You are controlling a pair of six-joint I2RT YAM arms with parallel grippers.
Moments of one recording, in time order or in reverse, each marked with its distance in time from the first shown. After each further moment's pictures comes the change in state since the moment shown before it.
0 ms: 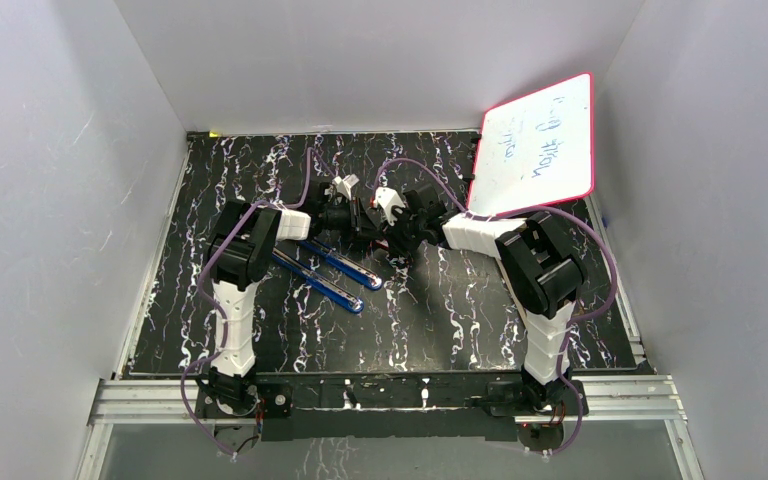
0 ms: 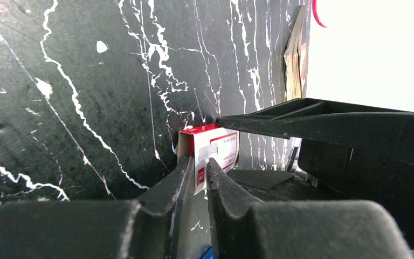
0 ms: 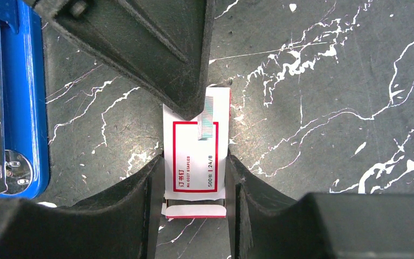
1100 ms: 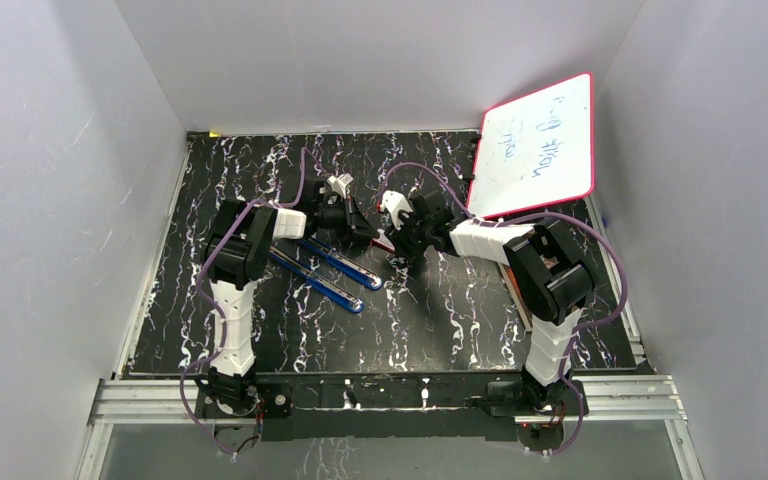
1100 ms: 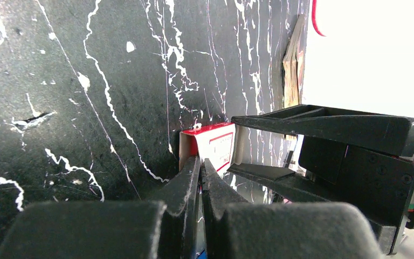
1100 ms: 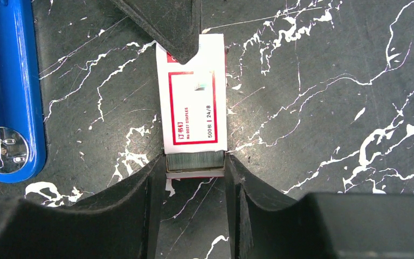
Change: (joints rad) left arm 0.038 0.000 0.000 -0.012 0.001 -0.008; right arm -0.013 -0.066 -0.095 0.038 0.035 0.014
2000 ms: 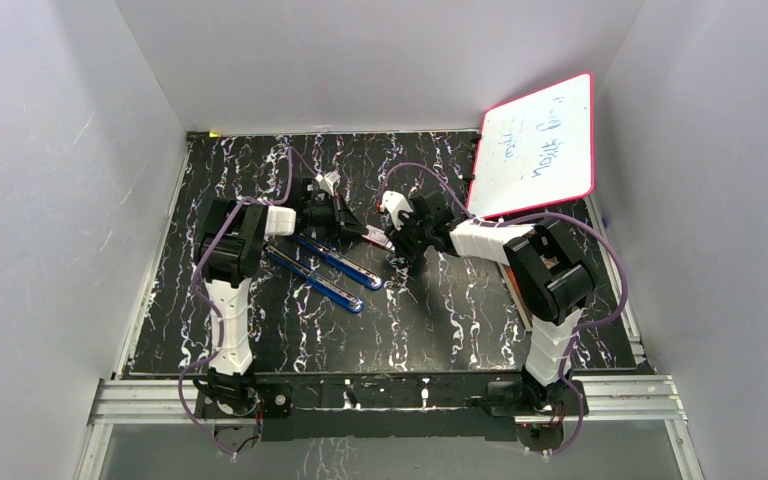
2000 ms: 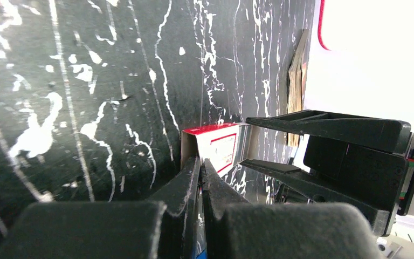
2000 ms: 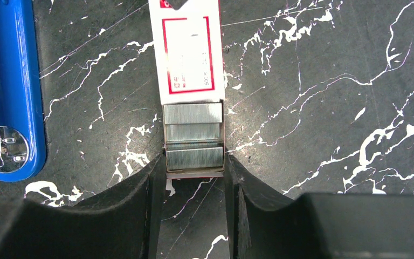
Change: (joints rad) left arm 0.061 0.000 0.006 -0.044 0.007 0.027; right arm 0.000 -0.002 -0.002 0.000 -0.001 -0.003
